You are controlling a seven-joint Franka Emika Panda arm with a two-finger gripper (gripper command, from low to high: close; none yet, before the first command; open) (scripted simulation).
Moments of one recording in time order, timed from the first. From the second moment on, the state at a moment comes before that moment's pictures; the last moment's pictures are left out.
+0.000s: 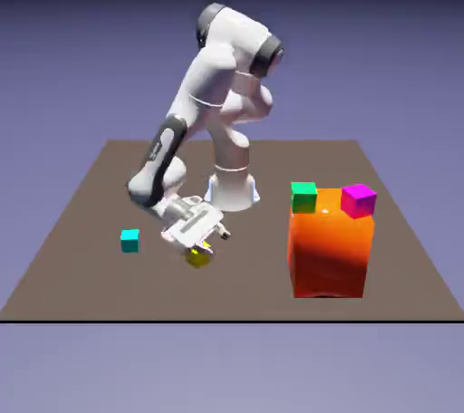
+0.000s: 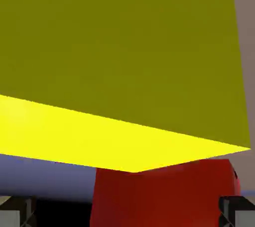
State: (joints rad) arm 0.39 0.69 -0.96 -2.67 1.75 1.41 0.80
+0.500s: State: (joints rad) arm 0.42 0.93 -0.94 -2.74 2.07 1.23 0.93
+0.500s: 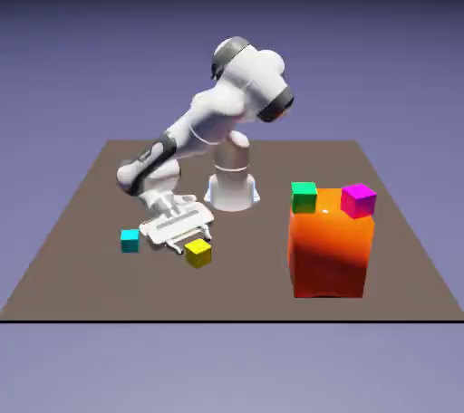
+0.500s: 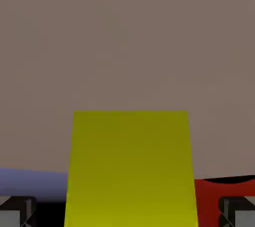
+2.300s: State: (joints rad) arm -0.18 0.24 0.23 -1.98 0.70 1.28 1.42
